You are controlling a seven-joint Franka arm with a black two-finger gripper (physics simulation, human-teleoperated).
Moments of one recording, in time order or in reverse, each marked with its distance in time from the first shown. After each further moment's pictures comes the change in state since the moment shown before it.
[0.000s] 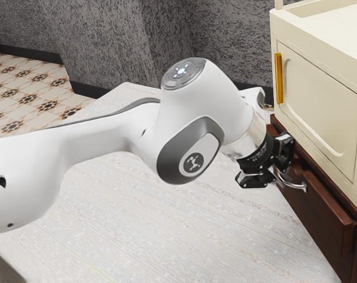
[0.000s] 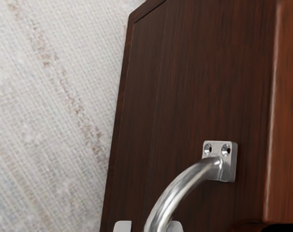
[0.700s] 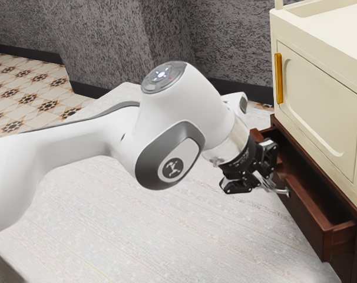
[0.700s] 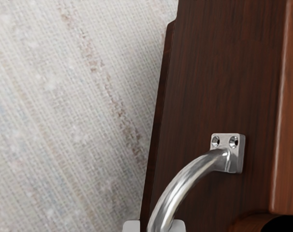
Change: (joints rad) arm 0.014 -0.100 0.001 -0.112 -0.006 -0.008 -0.008
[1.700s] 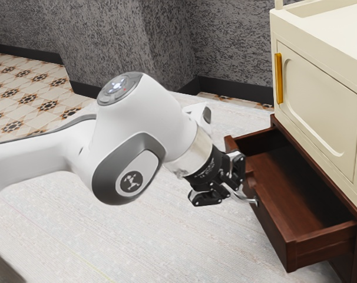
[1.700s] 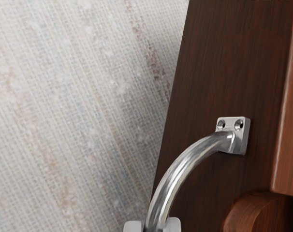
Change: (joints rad) arm 0.032 -0.186 0.000 -0.205 -0.049 0.011 0.001
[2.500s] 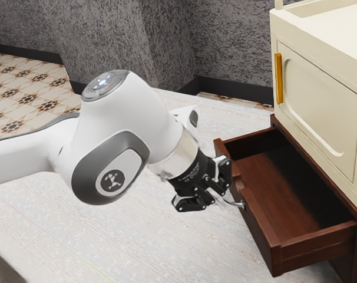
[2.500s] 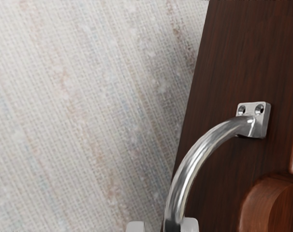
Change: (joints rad) arm -0.015 -0.071 0.025 -0.042 -0.003 -0.088 -0.006
